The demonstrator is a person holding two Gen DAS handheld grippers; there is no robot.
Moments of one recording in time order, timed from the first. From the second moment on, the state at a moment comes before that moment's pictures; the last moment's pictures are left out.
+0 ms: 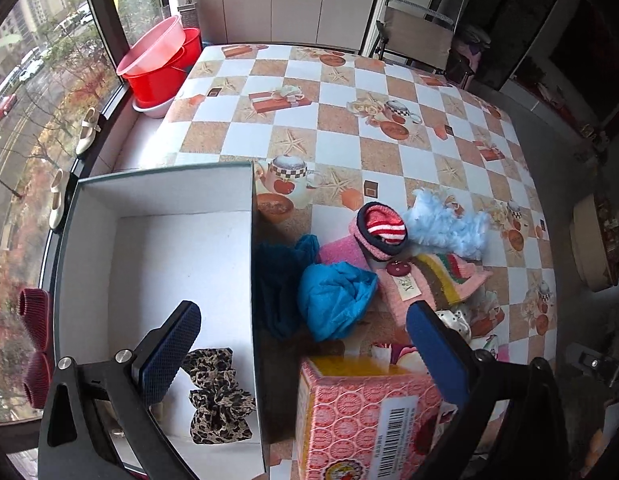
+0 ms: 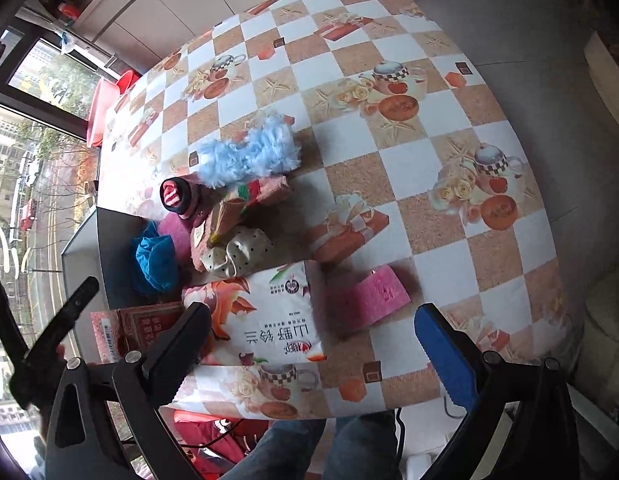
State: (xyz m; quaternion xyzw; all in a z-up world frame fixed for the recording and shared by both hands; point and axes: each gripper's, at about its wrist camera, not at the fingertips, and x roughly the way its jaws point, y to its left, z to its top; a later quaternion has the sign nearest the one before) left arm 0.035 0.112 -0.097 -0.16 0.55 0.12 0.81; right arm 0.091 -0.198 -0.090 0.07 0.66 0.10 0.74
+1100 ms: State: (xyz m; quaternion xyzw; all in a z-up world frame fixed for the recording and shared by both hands) left arm 0.177 0.124 -0.175 -0.27 0.67 0.21 0.66; right arm 0.231 -0.027 -0.223 -0.26 0.60 0.35 0.67
